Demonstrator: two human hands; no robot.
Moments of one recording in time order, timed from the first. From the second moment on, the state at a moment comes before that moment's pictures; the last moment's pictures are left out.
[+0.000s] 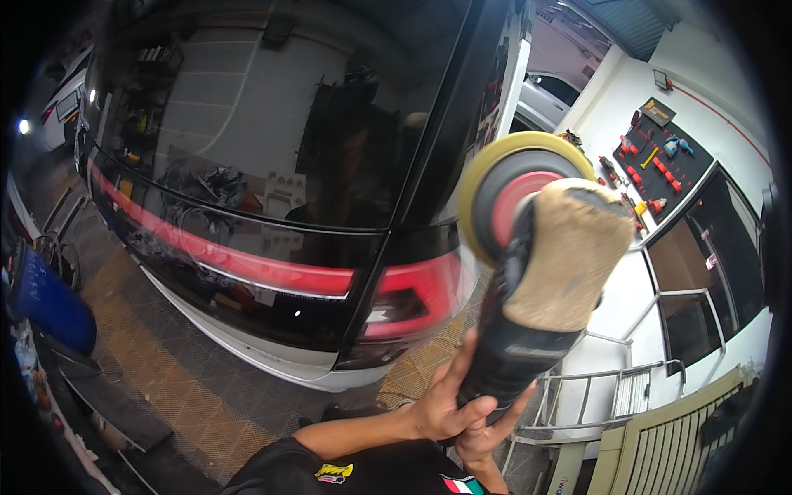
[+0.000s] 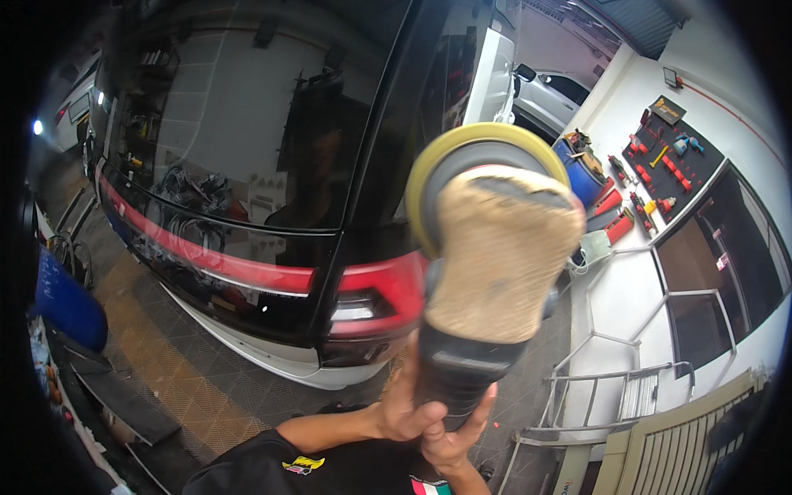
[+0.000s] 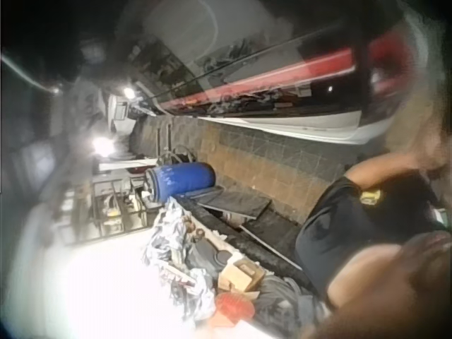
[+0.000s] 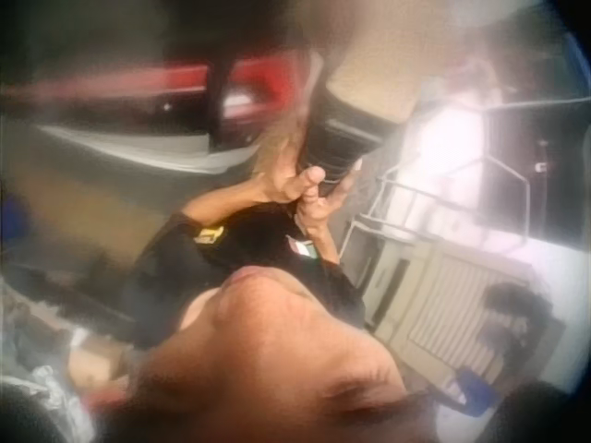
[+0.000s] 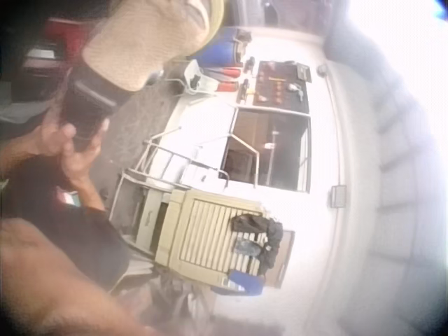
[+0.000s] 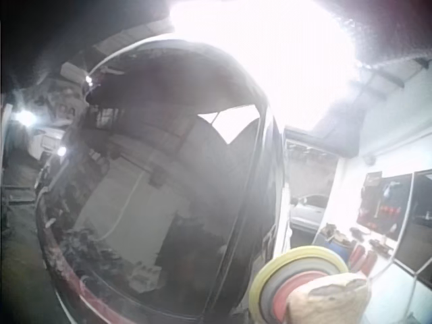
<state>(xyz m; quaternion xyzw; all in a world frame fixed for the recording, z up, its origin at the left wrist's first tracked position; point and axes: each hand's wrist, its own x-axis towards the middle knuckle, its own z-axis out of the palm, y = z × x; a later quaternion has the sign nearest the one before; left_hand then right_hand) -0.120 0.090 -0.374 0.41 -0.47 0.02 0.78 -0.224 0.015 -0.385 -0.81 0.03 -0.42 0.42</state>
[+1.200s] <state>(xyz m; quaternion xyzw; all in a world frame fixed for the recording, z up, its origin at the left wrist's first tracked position) -0.157 0.190 -0.356 0.66 -0.12 0.22 0.71 -0.142 0.091 -0.430 -0.54 -0.36 -0.27 0.71</state>
